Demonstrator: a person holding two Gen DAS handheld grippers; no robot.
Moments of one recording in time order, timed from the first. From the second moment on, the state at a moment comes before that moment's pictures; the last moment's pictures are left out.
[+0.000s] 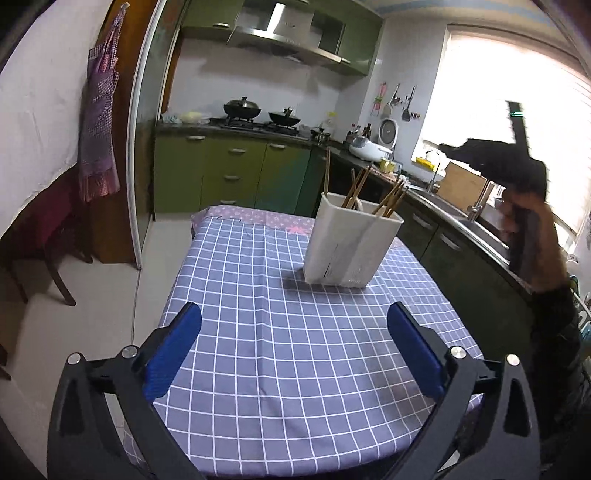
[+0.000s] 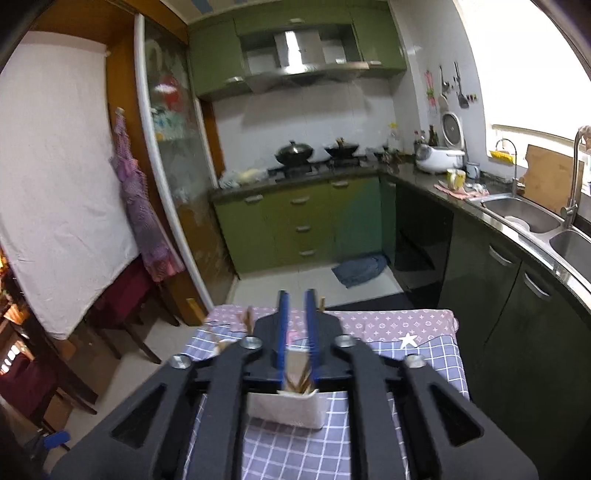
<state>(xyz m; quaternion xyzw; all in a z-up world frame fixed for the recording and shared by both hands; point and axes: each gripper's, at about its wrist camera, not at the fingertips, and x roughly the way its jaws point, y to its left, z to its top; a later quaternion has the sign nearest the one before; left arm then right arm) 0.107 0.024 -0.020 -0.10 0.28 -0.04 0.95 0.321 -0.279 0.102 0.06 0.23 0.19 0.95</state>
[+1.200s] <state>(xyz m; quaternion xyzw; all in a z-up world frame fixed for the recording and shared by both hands) -0.005 -0.030 -0.001 -0.02 0.23 -0.05 0.97 -0.010 -0.334 0.023 0.04 0.17 0.16 0.97</state>
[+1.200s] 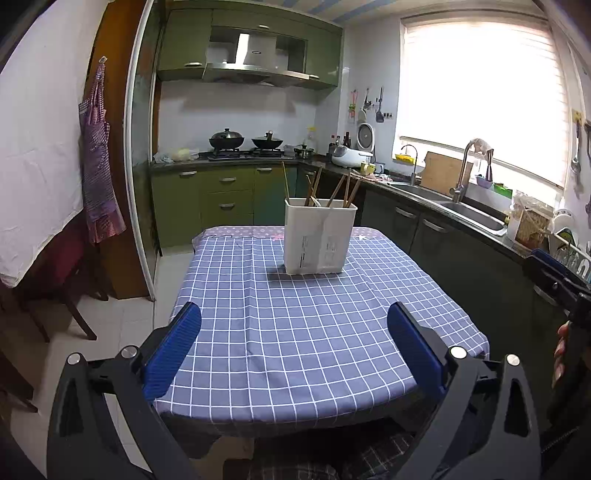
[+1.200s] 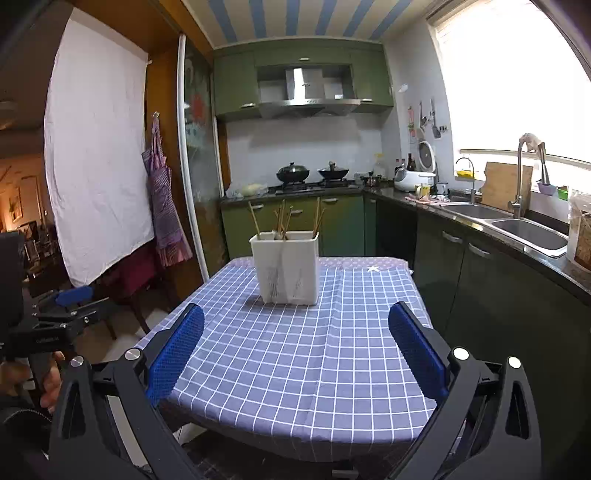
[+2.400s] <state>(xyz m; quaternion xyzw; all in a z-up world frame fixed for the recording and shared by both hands) -0.010 -0.021 0.005 -0.03 0.22 -0.03 0.98 -0.005 -0.332 0.030 0.02 0.17 0.15 0.97</state>
